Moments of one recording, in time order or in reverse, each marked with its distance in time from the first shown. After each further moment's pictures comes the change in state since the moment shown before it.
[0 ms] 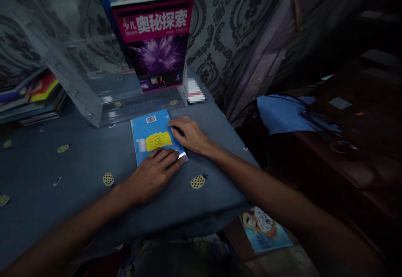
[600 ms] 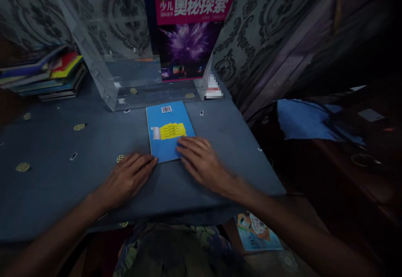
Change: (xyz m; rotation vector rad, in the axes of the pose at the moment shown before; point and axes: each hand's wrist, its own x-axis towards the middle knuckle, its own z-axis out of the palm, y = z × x) left_hand -0.097 0.002 -0.012 0.032 0.208 -0.186; right_hand -0.069 -0.073 0.002 -0.163 -0.099 -0.226
